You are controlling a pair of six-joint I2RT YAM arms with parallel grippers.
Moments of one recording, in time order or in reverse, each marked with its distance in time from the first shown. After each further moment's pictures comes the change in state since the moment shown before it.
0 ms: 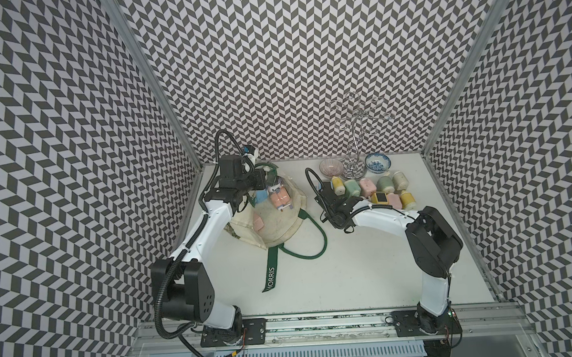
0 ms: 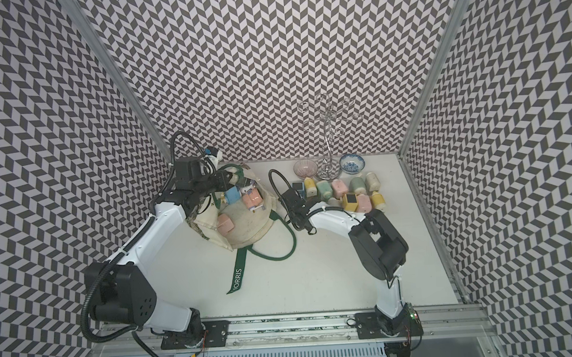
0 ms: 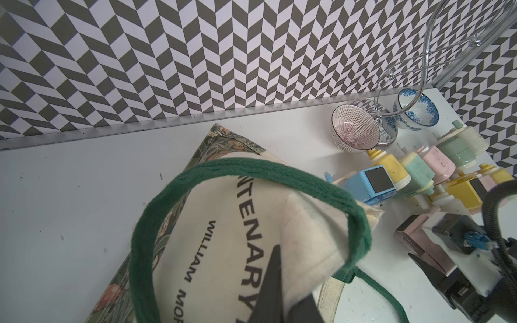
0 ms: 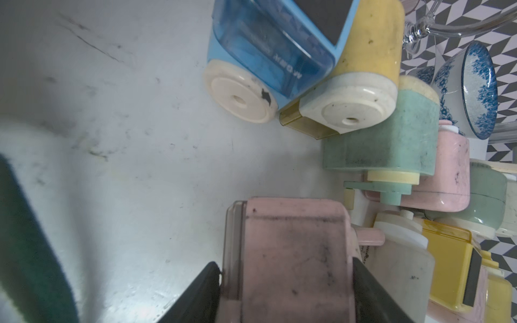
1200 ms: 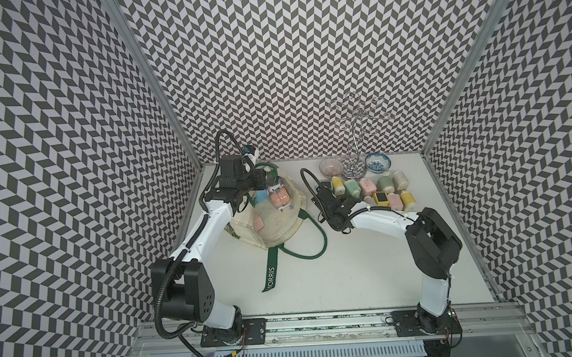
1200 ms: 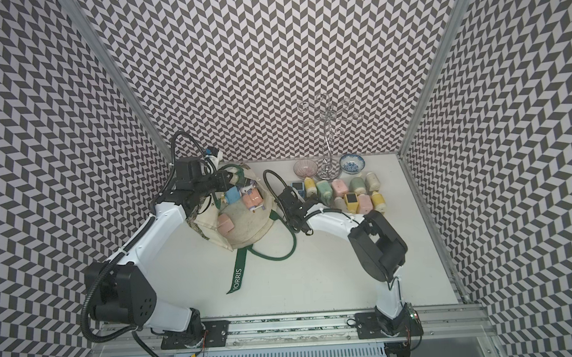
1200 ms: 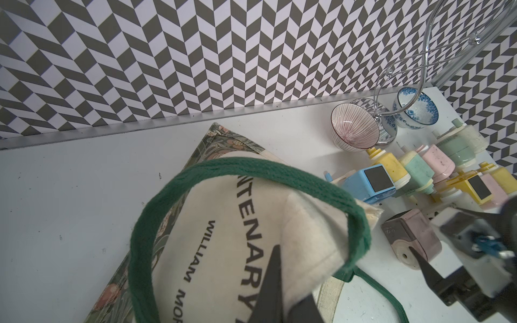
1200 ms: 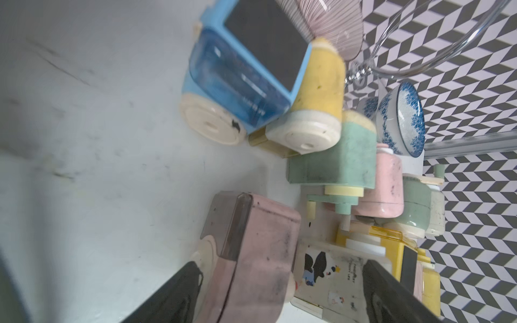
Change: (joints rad) left arm -0.003 0.000 0.000 -0.003 -0.001 0.001; right arm 0.029 -0.056 0.000 0.055 0.112 -0.037
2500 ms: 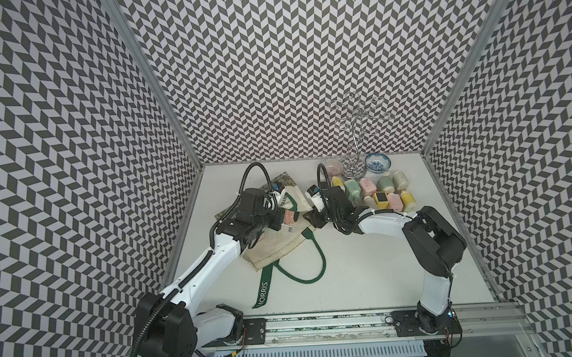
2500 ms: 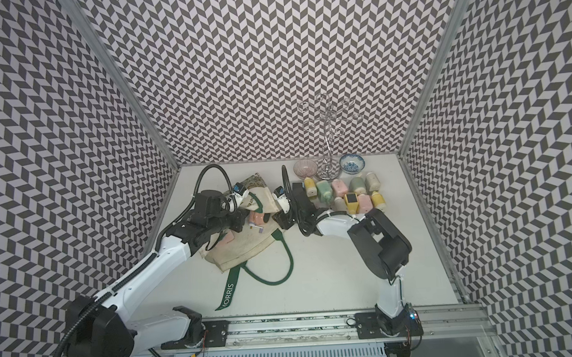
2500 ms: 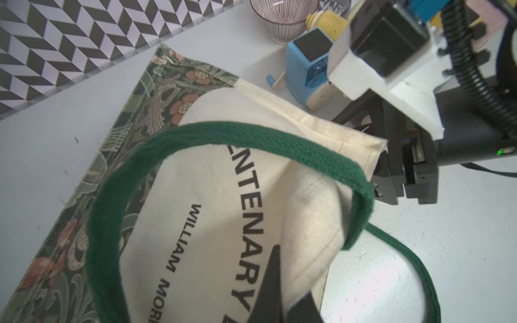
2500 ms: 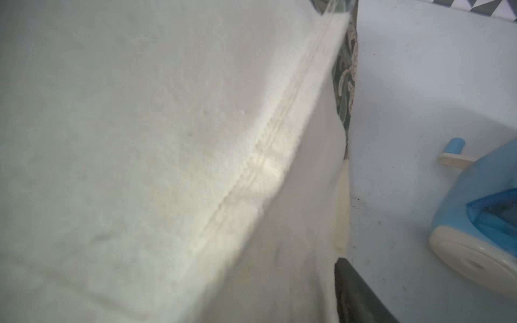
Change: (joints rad) left arm -0.240 -0.274 -0.361 -0.065 -0.120 0.198; right arm -0.075 0.044 -0.199 0.625 -0.910 0.054
